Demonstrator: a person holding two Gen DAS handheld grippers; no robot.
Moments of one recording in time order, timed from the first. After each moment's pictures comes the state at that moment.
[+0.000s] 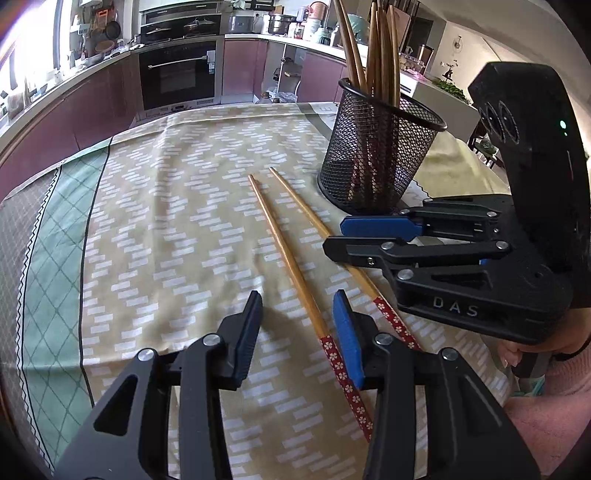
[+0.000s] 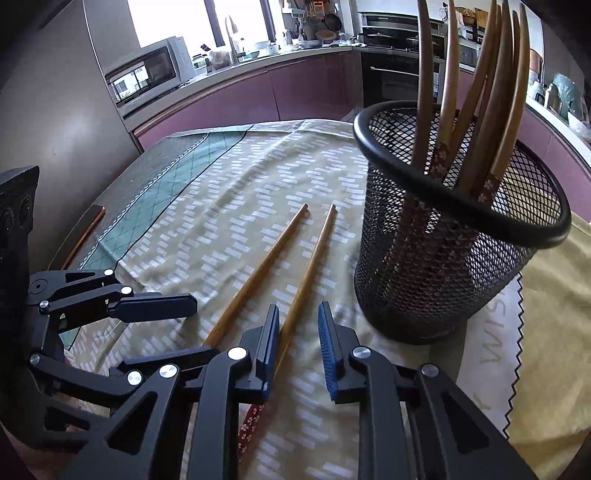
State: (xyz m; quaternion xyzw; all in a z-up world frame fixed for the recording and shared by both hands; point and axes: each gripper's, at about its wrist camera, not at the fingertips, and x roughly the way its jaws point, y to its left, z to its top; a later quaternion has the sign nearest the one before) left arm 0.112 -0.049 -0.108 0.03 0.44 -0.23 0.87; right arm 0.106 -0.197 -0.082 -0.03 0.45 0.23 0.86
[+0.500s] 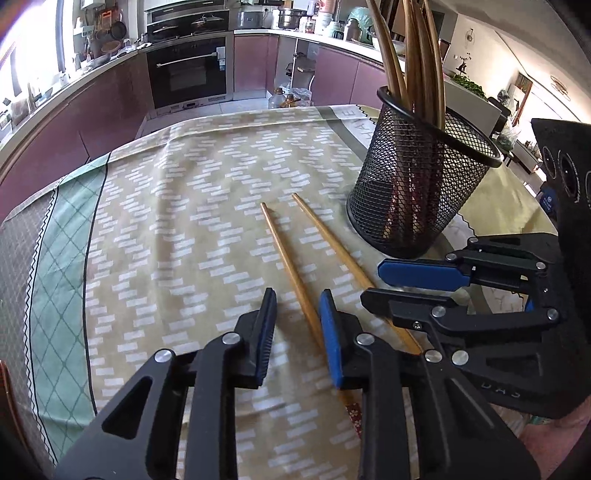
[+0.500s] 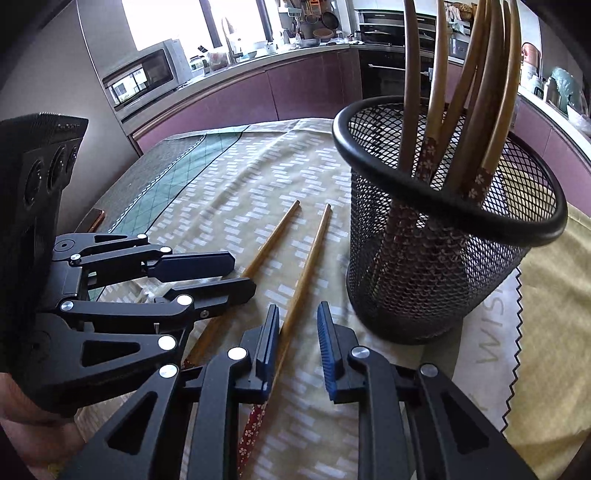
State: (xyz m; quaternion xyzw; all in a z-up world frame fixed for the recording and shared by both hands) left arm 0.159 -0.062 -0.111 0.05 0.45 -0.19 0.87; right arm 0.109 -0.206 -0.082 -0.02 0.45 0.23 0.86
